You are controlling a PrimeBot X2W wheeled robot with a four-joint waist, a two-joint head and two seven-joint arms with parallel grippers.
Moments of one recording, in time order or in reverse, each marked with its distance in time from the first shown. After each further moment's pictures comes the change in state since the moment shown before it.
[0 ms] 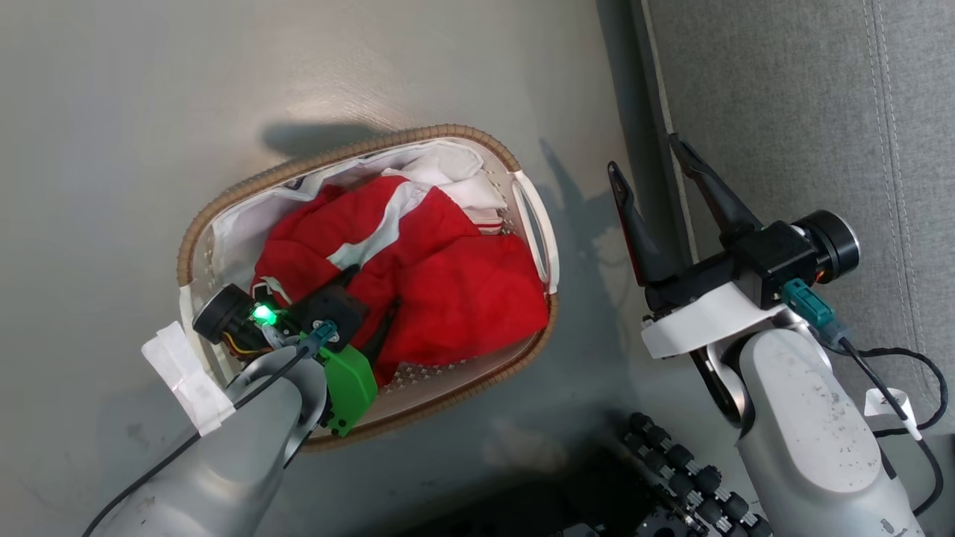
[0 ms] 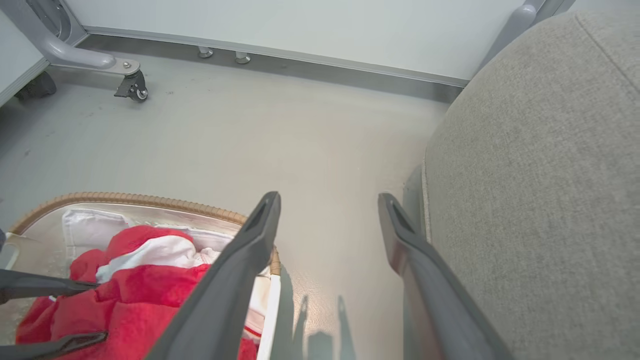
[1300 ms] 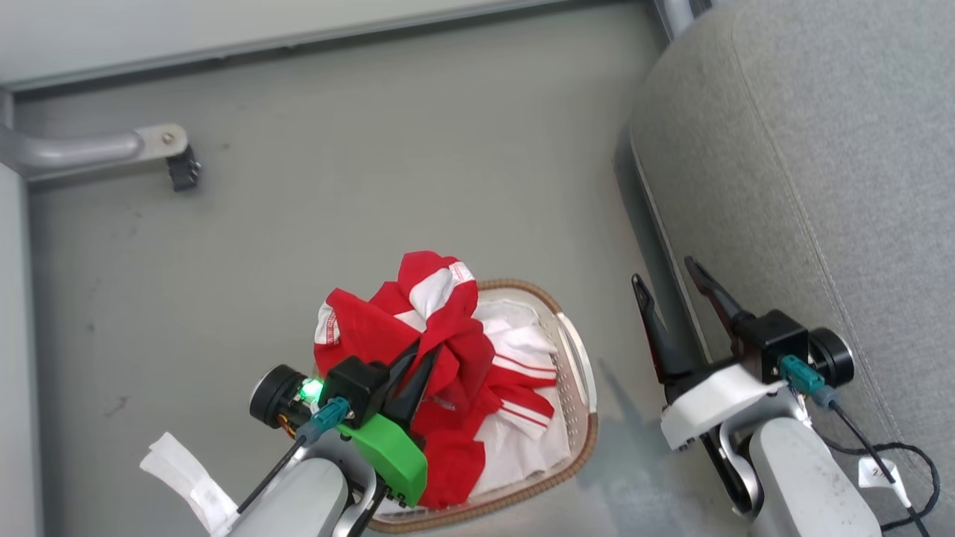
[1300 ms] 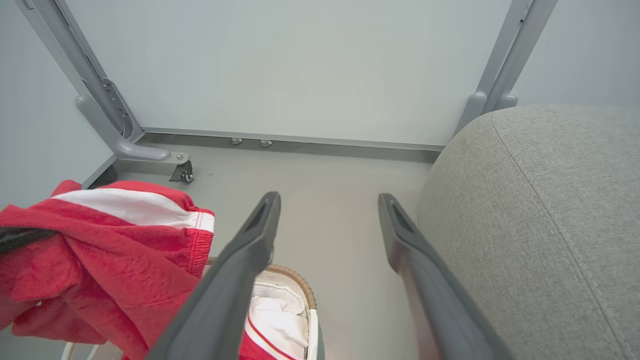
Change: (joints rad) left arm 0.313 -0.028 0.174 -0.391 -0.082 0.000 0.001; right arm 0.163 0.002 -0.045 0.137 0.052 0.000 0.000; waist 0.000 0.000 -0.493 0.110
